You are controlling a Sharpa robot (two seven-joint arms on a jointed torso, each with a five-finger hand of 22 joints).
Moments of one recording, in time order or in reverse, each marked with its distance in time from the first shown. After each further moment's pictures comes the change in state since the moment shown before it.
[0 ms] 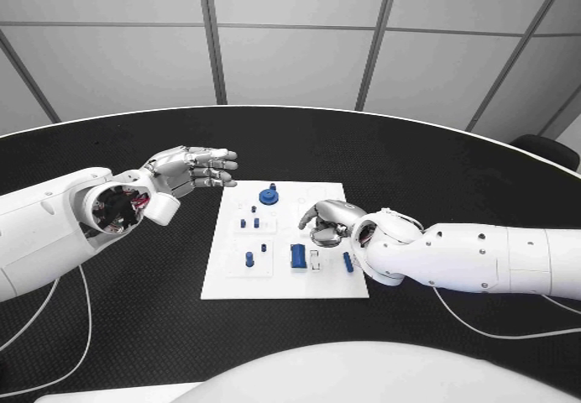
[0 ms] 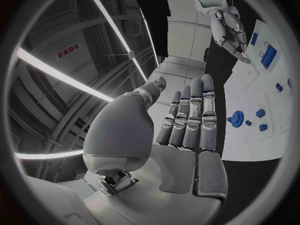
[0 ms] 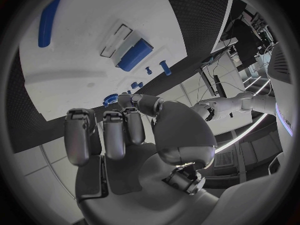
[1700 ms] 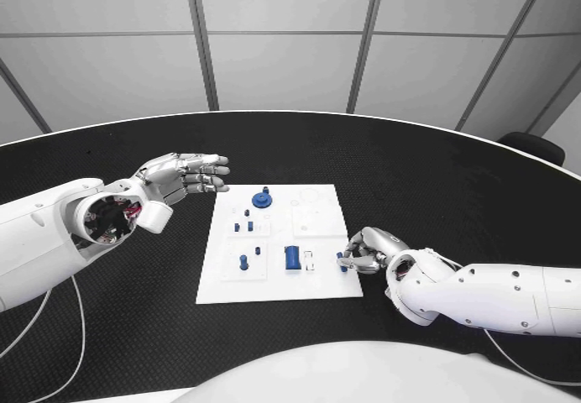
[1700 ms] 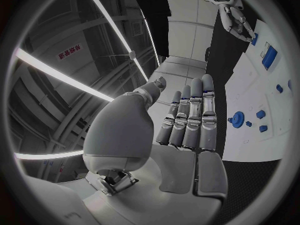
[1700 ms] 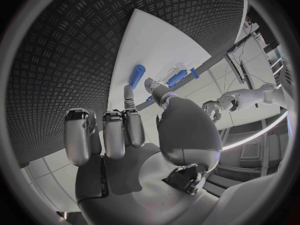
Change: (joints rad) left arm -0.022 -0.028 0.000 0.014 0.000 -0.010 0.029; left_hand 0.000 0.000 0.000 0.000 0.000 0.000 0.000 0.000 0.000 0.000 0.000 0.000 0.000 0.000 0.000 0.000 0.001 0.000 0.003 -0.003 -0.004 -0.002; right arm -0.181 -0.145 -0.001 0.043 0.052 -0.215 -0.135; right_hand 0.010 -0.143 -0.477 0.150 -0.249 0.129 -0.047 0.160 0.097 -0.002 -0.027 0.020 0.000 -0.001 -0.017 0.000 0.000 0.000 -0.001 -0.006 -0.010 0.000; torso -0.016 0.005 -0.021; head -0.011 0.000
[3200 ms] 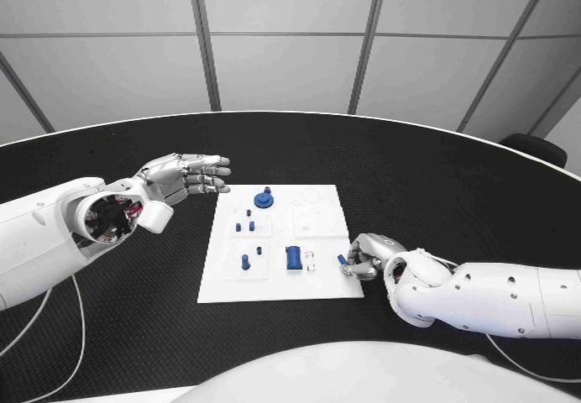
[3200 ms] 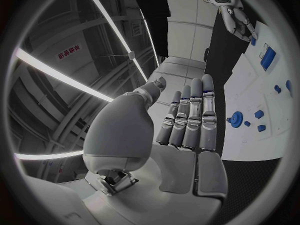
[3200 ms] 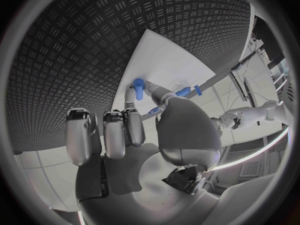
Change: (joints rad) left arm 0.000 -0.007 0.000 0.005 0.000 0.003 -0.012; left_hand 0.000 0.000 0.000 0.000 0.000 0.000 0.000 0.000 0.000 0.000 0.000 0.000 0.000 0.000 0.000 0.000 0.001 0.000 0.000 0.000 -0.004 -0.002; right arm 0.000 0.024 0.000 -0.003 -0.148 0.132 -0.133; right_hand 0.105 -0.002 0.049 -0.016 0.089 0.002 -0.016 0.068 0.527 0.004 -0.018 -0.003 0.000 0.003 -0.017 0.000 0.000 0.000 0.000 -0.014 0.000 0.000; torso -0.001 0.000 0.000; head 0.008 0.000
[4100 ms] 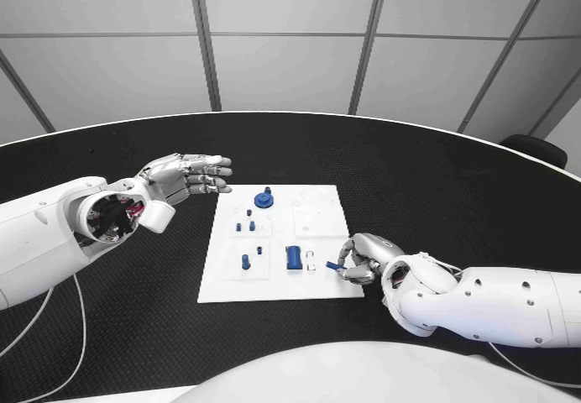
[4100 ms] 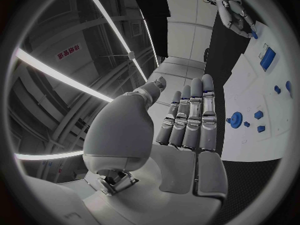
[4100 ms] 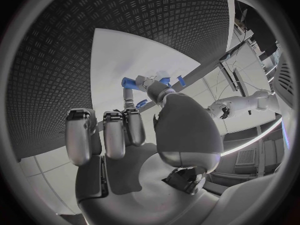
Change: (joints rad) left arm 0.000 0.004 0.000 -0.002 0.000 -0.001 -0.006; left_hand 0.000 0.000 0.000 0.000 0.000 0.000 0.000 0.000 0.000 0.000 0.000 0.006 0.000 0.000 0.000 0.000 0.001 0.000 0.000 0.000 0.000 -0.001; right arm 0.002 -0.039 0.014 0.129 0.012 -0.068 0.013; right_hand 0.021 0.031 0.076 -0.062 0.081 -0.022 0.007 0.015 -0.448 0.000 0.000 0.000 0.000 0.000 0.000 0.000 0.000 0.000 0.000 0.000 0.005 0.000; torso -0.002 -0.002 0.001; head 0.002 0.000
